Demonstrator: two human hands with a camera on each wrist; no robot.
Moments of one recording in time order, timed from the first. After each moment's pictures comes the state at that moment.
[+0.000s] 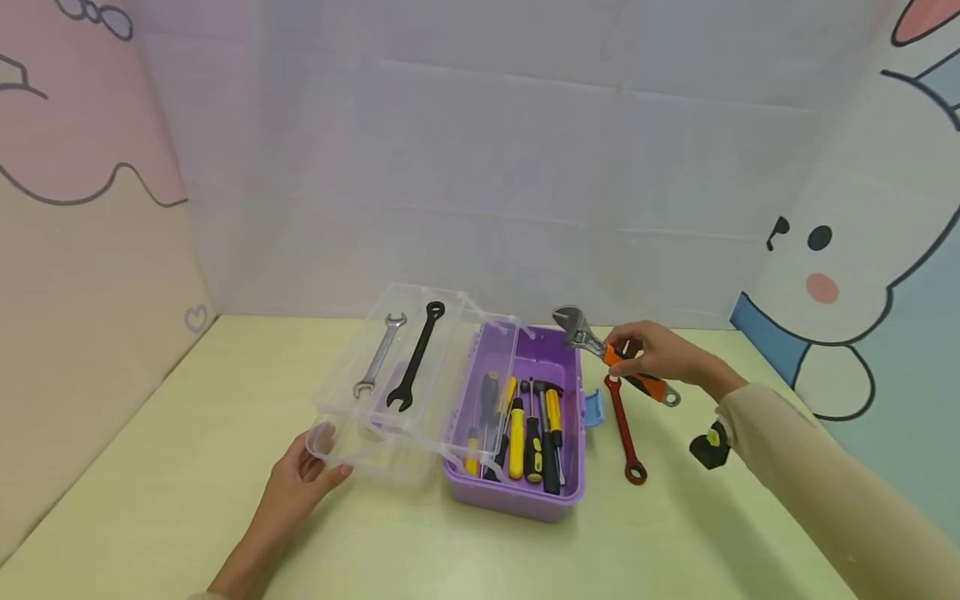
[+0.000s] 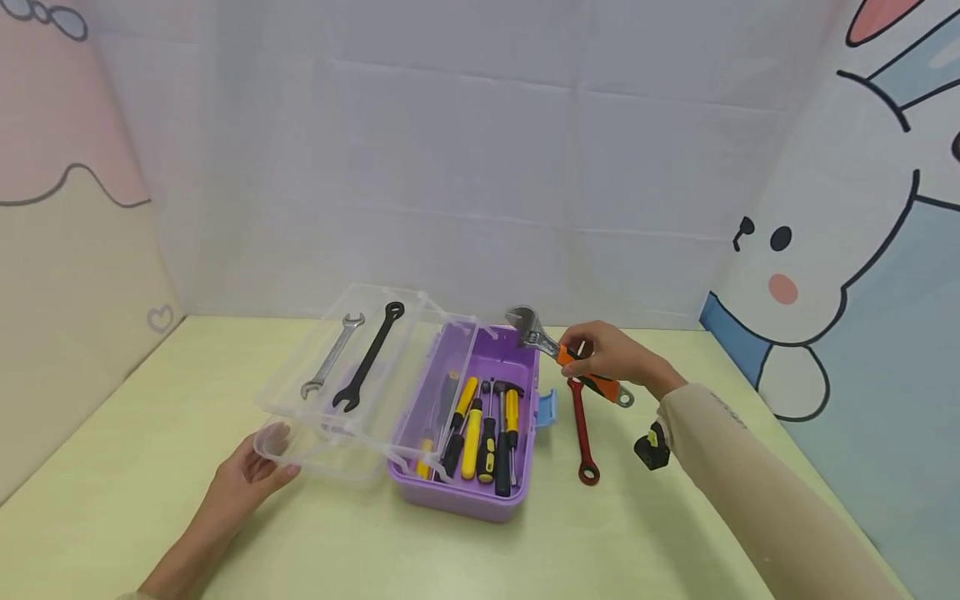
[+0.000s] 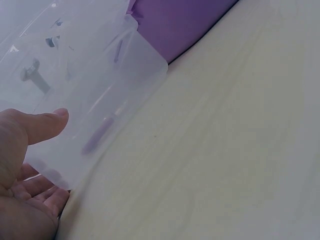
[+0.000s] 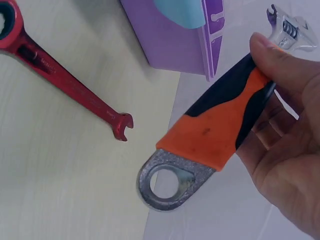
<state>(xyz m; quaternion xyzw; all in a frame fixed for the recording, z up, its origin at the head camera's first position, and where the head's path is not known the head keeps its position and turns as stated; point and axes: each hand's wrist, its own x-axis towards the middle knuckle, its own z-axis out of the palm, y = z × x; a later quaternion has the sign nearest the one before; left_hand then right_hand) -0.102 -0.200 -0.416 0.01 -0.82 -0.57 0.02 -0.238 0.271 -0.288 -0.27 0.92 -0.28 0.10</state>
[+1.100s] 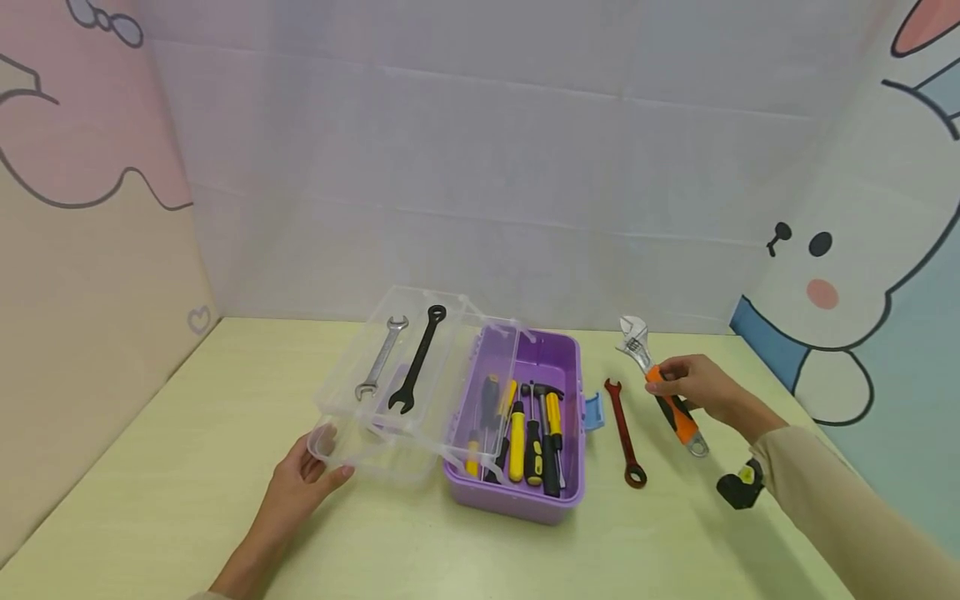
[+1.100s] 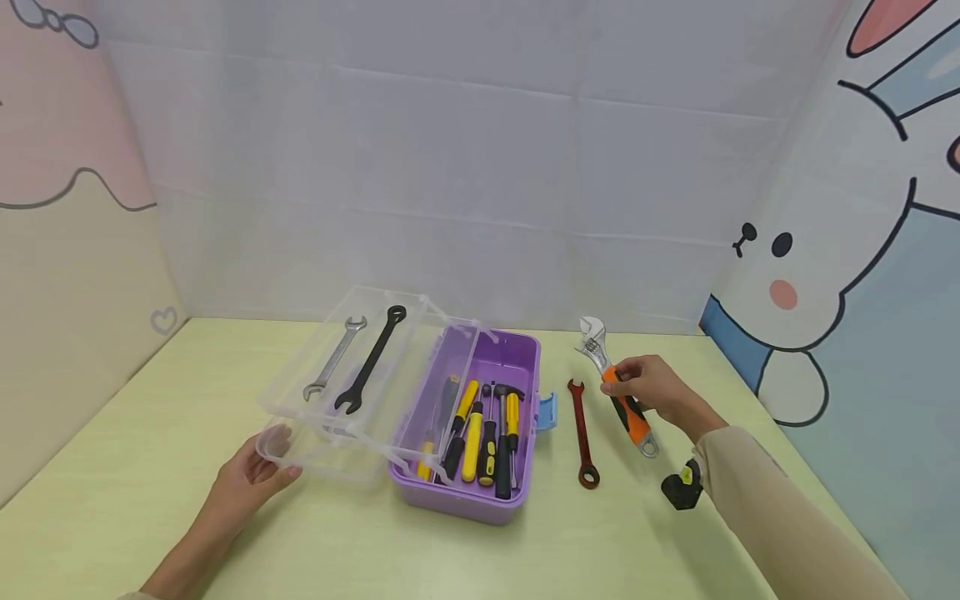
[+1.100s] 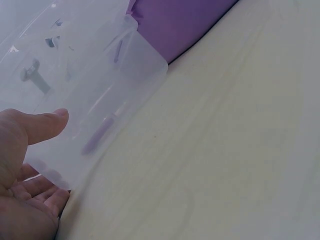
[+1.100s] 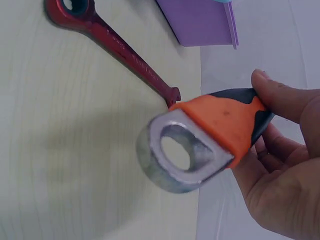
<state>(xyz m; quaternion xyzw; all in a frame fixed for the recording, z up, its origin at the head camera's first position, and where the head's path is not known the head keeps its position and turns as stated) -0.101 -0.200 -0.415 0.01 -0.81 -0.58 0.02 -0.220 0.319 -0.326 -0.04 0.91 -0.39 0.14</state>
